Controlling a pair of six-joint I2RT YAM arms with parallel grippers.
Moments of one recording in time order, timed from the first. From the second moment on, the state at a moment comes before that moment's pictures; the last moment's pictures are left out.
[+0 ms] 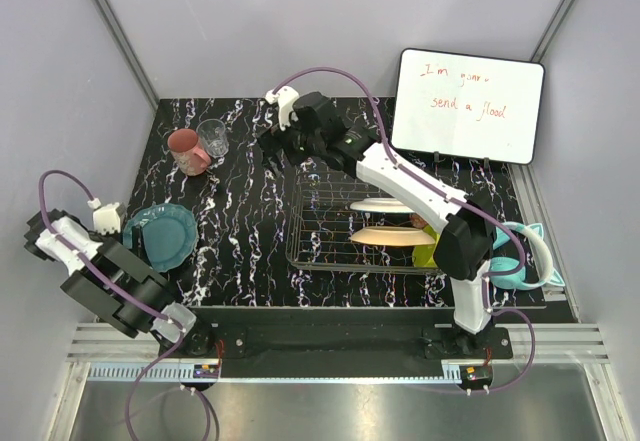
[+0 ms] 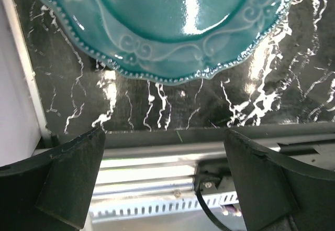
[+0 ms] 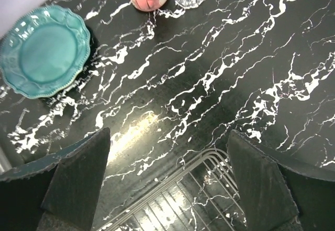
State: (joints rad) left arm 0.99 1.43 1.05 -1.12 0.37 0.87; right arm 0.82 1.98 1.94 -0.45 -0.11 0.07
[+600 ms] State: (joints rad) left arm 0.99 1.49 0.91 -0.62 0.37 0.59; right arm 0.79 2.00 1.94 -0.41 -0.27 0.23
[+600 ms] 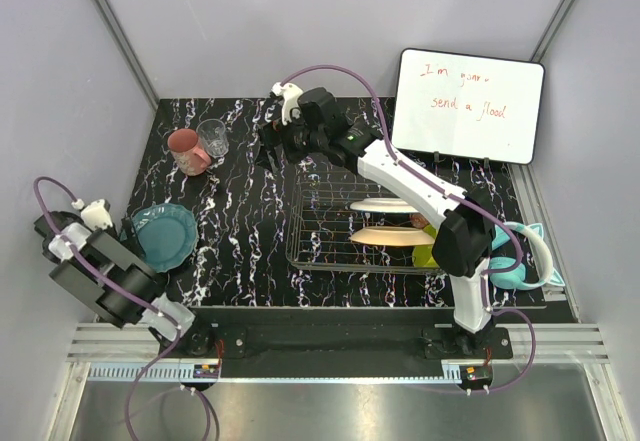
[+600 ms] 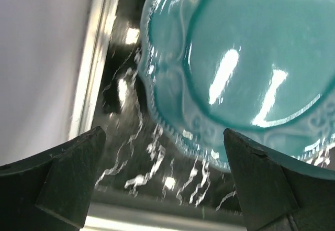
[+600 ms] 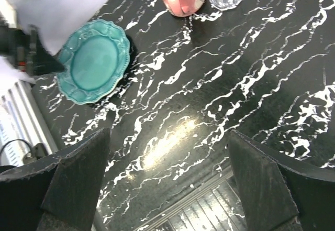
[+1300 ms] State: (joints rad) left arm 0.66 1.63 0.94 -0.55 0.33 0.49; right arm 0.77 2.01 1.93 -0.35 -0.34 0.29
